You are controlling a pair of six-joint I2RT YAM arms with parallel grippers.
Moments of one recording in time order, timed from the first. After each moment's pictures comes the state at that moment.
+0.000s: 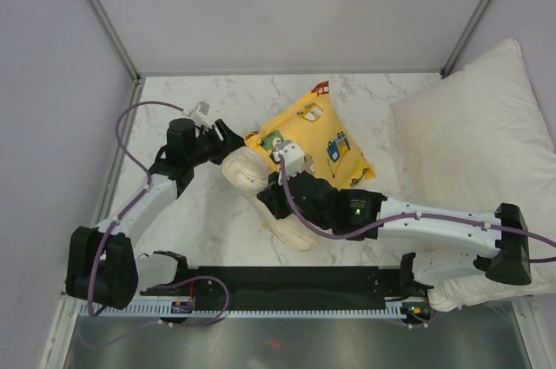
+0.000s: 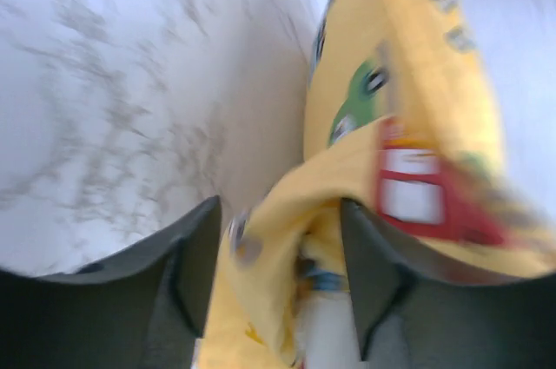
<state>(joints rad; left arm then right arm) -0.23 1.25 0.73 0.08 0.52 -0.76 1.30 1.25 1.08 -0.24 0.39 0.54</state>
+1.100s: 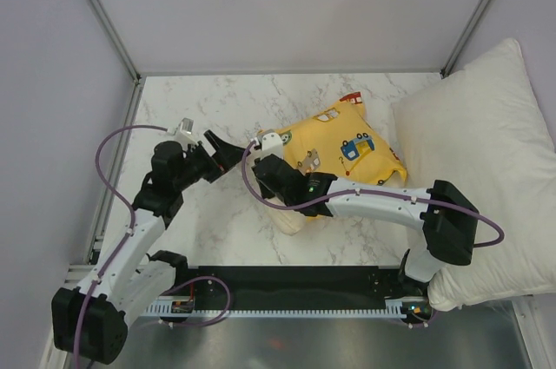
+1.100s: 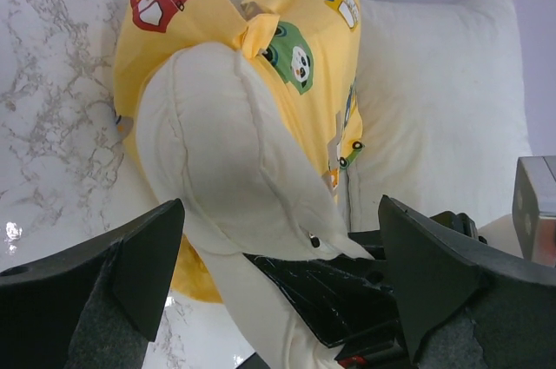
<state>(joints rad) -0.23 0.86 0.59 -0.04 0.40 -0.91 1.14 1.62 1.18 -0.19 0.46 0.49</state>
